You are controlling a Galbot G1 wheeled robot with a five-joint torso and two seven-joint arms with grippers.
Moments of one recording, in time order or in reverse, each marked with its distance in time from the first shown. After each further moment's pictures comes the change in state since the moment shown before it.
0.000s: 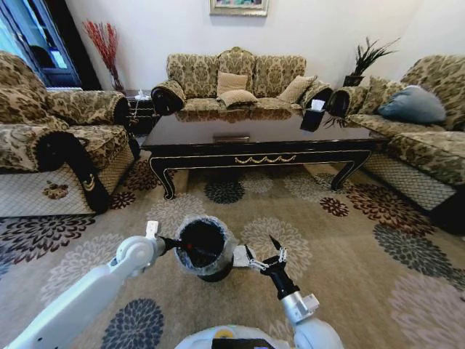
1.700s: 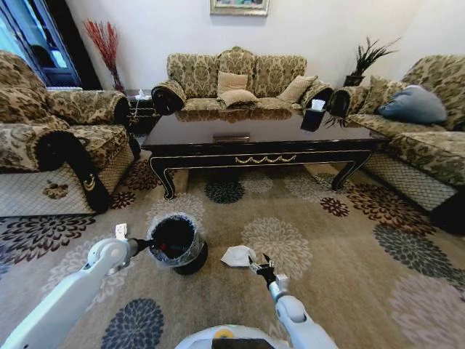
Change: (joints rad) left arm 0.179 -0.040 -0.252 0.123 0.048 -0.001 0.067; right arm 0.463 0.037 -0.121 -0.779 0.201 -0.068 -0.032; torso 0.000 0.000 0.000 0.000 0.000
